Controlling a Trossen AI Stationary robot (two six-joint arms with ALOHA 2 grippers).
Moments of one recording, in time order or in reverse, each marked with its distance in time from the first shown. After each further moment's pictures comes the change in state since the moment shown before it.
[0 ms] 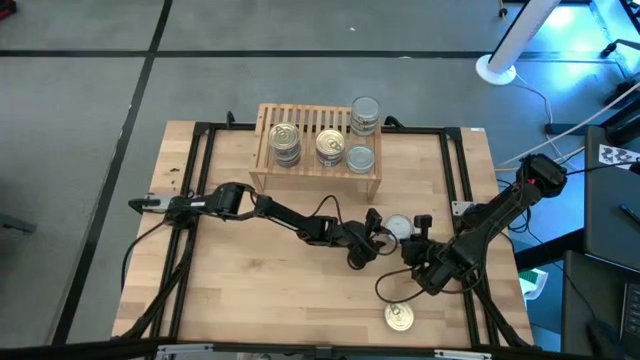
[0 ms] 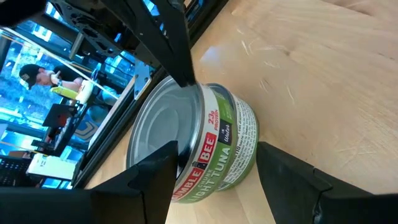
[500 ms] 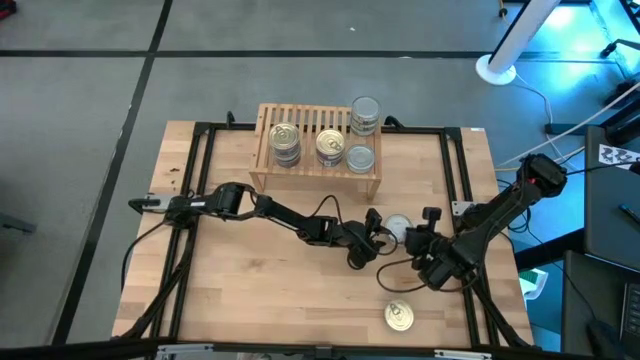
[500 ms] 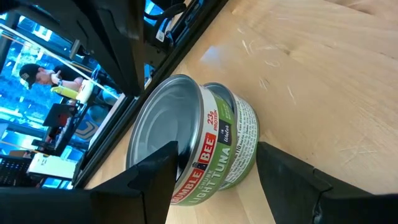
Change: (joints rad) left arm 0.000 -0.001 -0.001 0.000 -0.003 0.001; right arm -0.008 0.000 0.022 -0.211 0.061 0.189
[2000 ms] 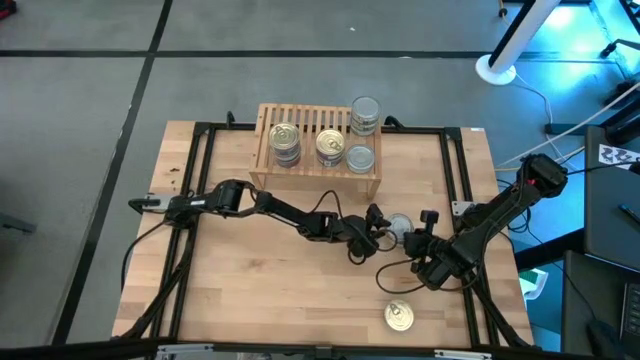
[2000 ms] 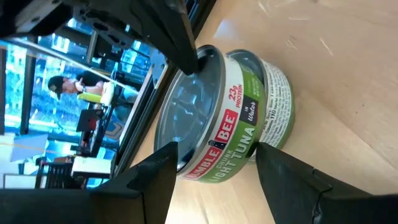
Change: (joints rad) left arm 0.030 -0.002 0.000 -0.002 -0.063 0.192; right arm 0.000 0.000 -0.068 0.140 -0.085 -0.011
